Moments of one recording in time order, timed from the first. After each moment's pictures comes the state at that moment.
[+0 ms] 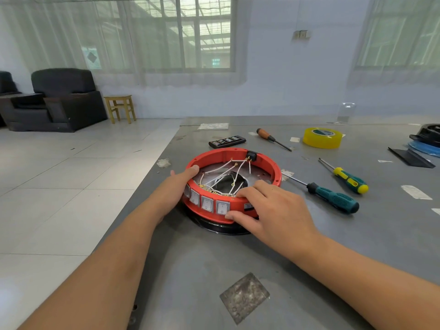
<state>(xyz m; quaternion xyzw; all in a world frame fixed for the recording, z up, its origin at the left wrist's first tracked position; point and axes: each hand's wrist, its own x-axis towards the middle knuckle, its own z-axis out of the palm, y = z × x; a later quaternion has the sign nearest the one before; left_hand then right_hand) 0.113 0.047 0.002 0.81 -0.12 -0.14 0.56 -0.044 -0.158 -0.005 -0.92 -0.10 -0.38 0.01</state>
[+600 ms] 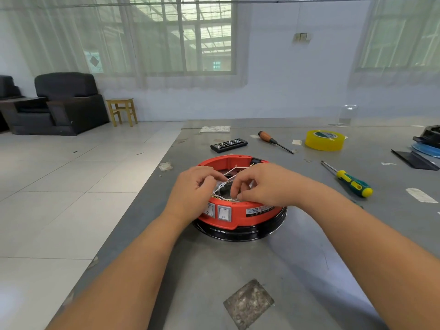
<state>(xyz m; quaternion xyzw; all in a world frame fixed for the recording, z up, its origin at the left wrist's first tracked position) 0.090 0.018 0.005 0.81 -0.32 0.14 0.47 0.008 -0.174 0.068 -0.97 -0.09 0.00 0.22</state>
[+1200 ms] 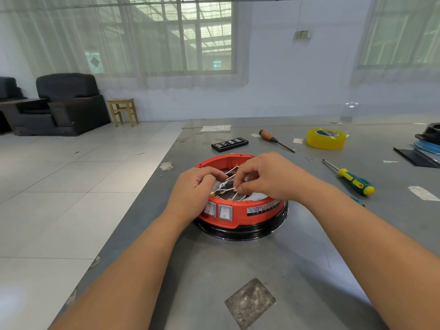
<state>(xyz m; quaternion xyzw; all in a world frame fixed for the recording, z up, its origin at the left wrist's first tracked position) 0.089 0.017 0.005 0.80 -0.30 0.11 0.50 0.020 -0.186 0.062 -0.95 -0.13 -0.10 0.26</state>
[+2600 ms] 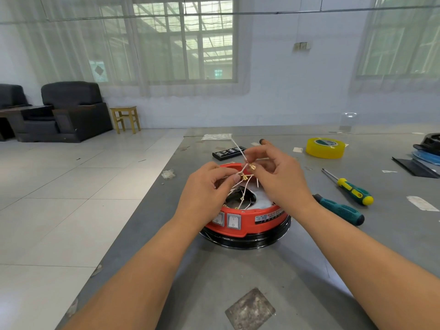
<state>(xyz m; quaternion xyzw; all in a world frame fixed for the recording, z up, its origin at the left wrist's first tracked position) 0.071 0.000 0.026 0.78 -0.35 0.24 0.45 0.016 -0.177 0.047 -0.79 -0.07 -0.35 0.50</state>
